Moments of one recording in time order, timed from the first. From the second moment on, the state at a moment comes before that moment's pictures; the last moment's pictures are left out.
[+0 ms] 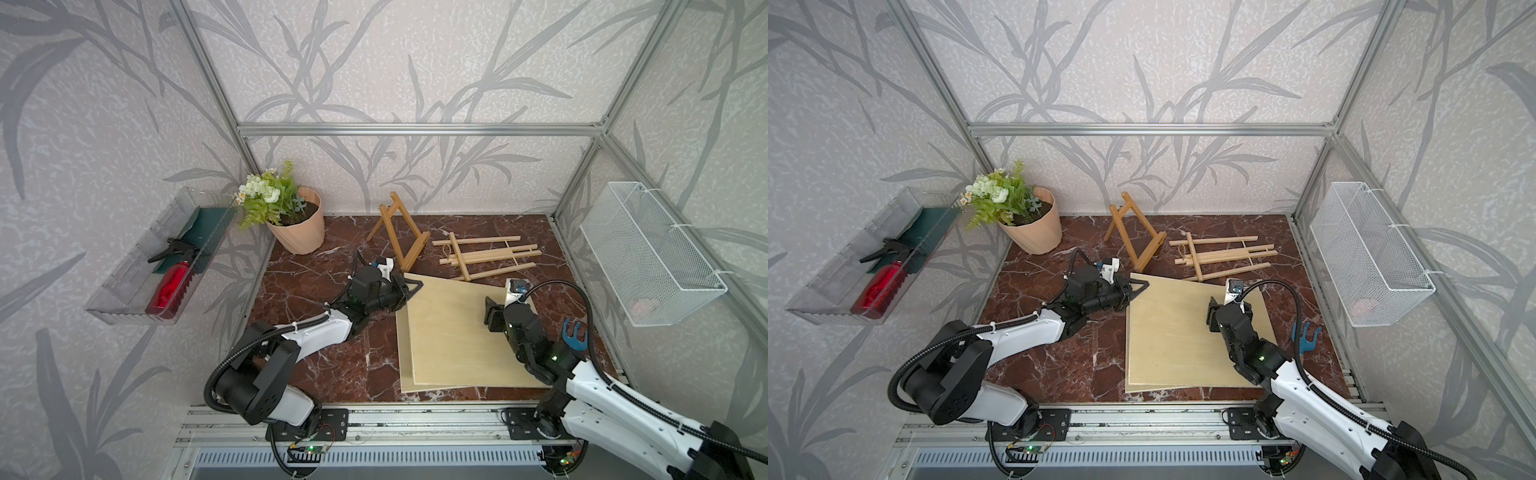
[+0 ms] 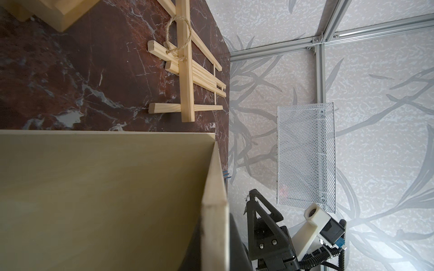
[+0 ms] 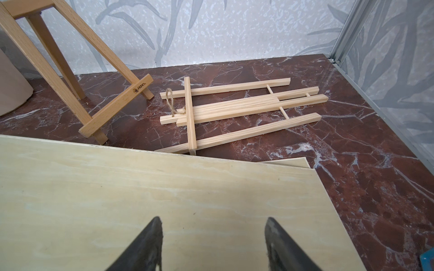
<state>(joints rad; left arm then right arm) -0.55 1.47 0.67 0.48 0.43 -1.24 0.67 0.80 0.41 -0.12 0.56 0.42</state>
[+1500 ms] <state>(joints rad) -0.43 1.62 0.65 0.41 0.39 -1.11 0.67 0.88 0.41 -0.09 0.48 0.45</state>
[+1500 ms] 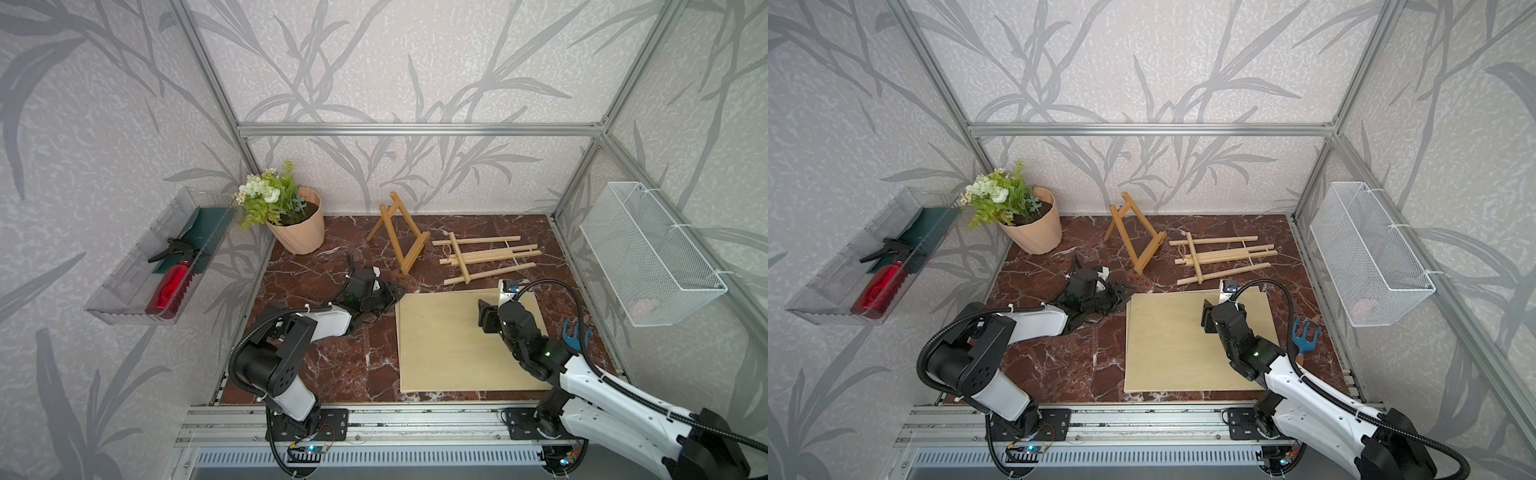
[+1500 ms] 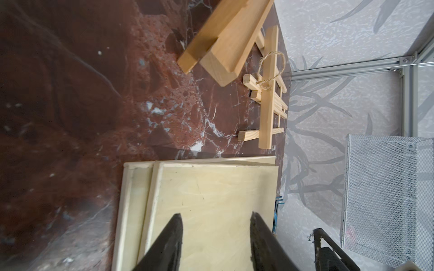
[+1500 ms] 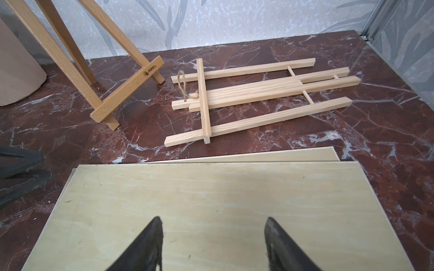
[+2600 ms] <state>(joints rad) -0.54 0.58 0.38 -0.32 -0.13 -0.82 0.66 0.92 0.35 0.17 0.15 0.38</state>
